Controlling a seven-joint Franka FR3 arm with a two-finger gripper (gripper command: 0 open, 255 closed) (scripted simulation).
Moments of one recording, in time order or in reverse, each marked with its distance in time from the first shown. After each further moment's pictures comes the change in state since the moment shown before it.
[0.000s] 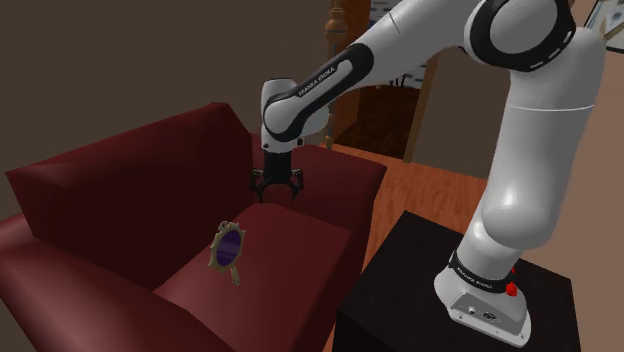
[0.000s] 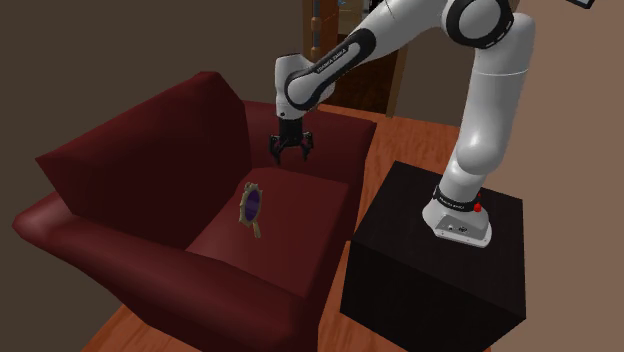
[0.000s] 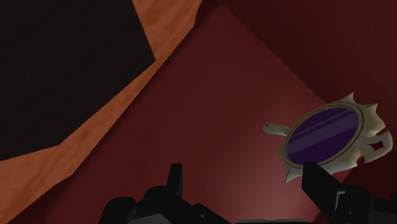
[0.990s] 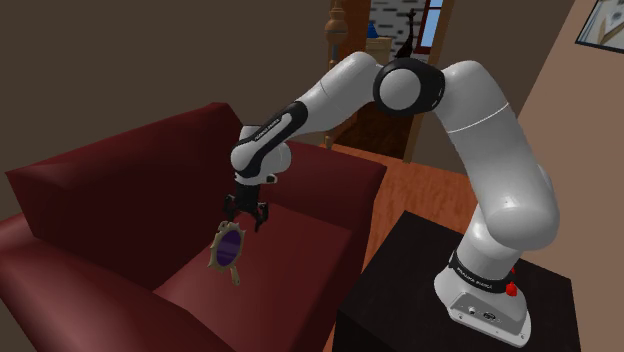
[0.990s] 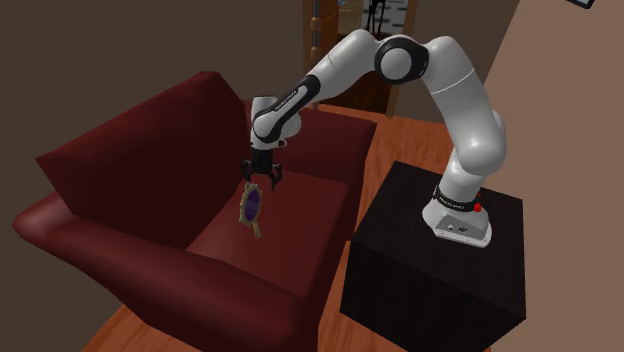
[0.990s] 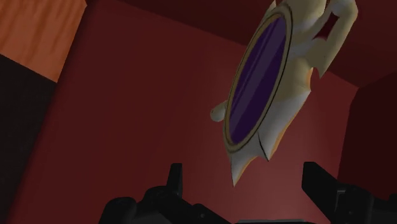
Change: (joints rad) arm 0.063 0.538 -0.036 0.425 0.094 0.150 0.297
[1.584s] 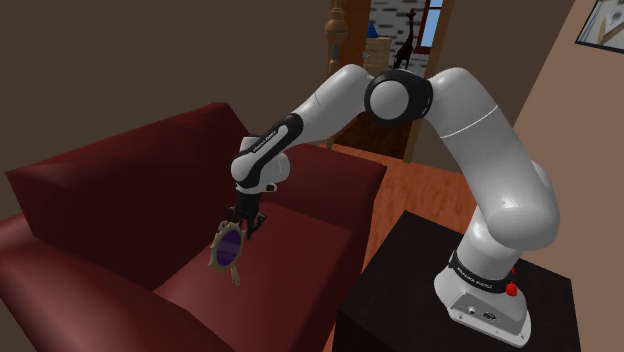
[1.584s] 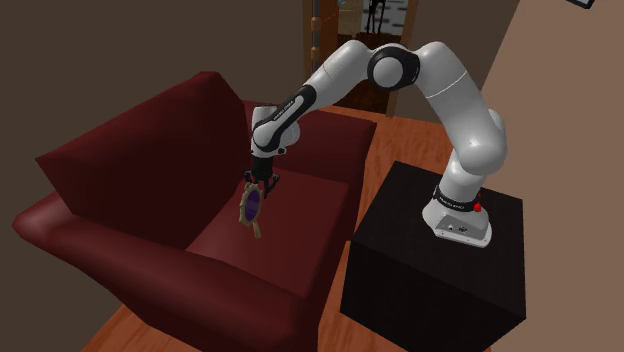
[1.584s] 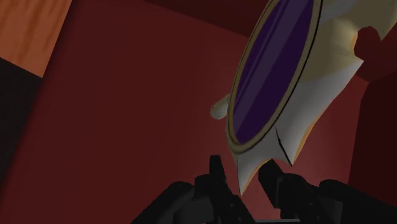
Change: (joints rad) arm 0.006 0.079 -0.003 0.037 0.001 0.041 -0.010
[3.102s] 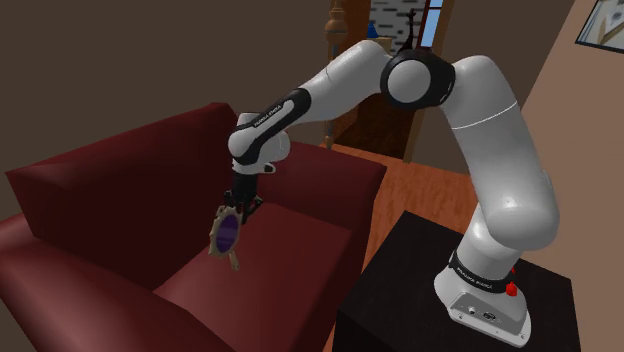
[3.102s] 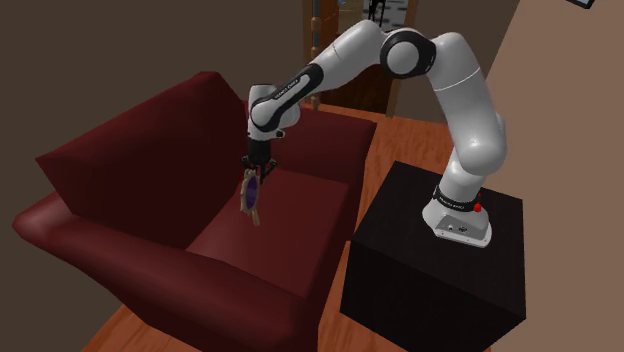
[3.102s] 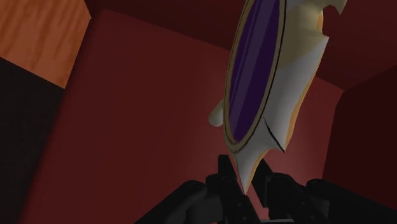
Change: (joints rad) arm -0.008 -0.139 0.002 -0.027 -0.003 -0.106 0.039
